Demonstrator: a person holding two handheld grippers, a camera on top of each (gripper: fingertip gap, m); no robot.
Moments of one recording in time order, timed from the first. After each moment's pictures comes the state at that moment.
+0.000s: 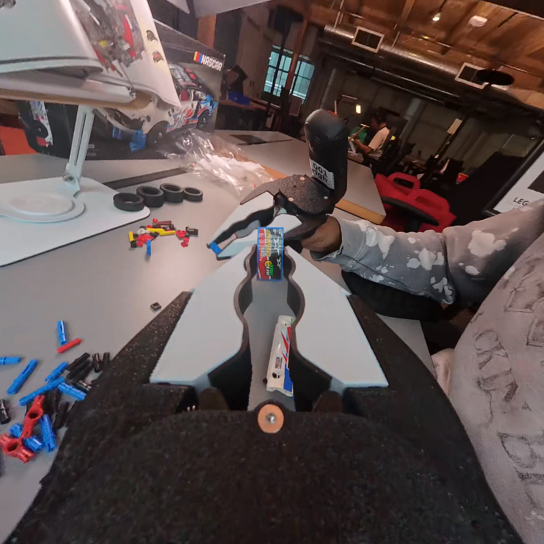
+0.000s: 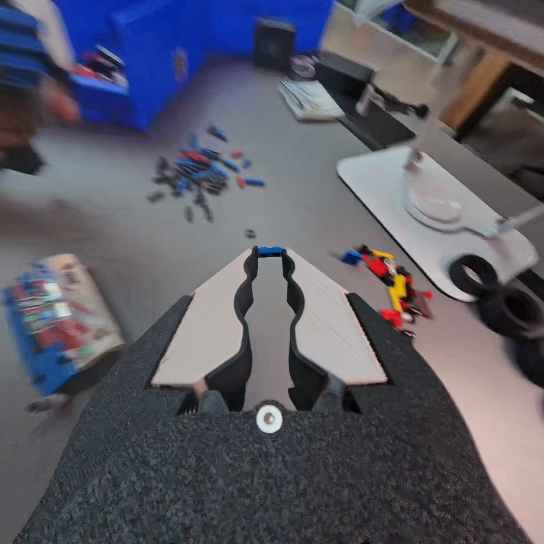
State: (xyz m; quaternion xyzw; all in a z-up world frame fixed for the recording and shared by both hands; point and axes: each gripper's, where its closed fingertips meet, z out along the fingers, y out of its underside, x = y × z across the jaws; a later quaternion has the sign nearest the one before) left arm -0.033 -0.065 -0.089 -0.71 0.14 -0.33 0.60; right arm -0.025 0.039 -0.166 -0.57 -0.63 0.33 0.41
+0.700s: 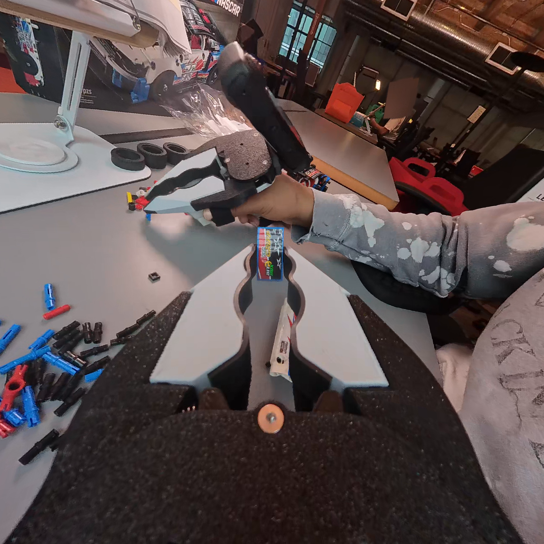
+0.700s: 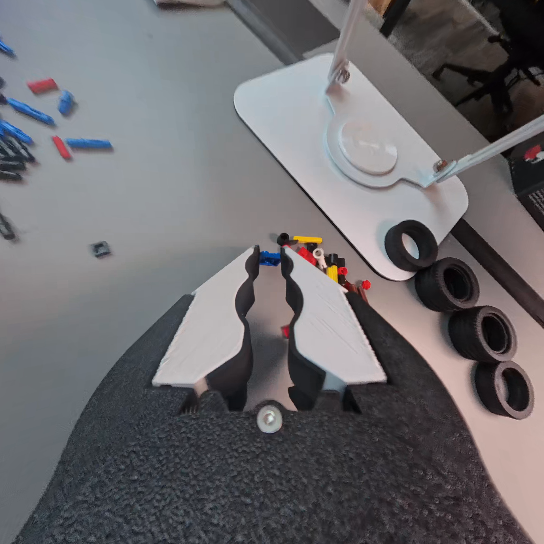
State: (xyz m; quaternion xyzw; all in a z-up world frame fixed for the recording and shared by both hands) left arm -0.032 -0.056 -0.117 -0.75 0.12 -0.33 0.56; right arm -0.064 0.126 -0.208 -0.67 -0.60 0.16 0.41
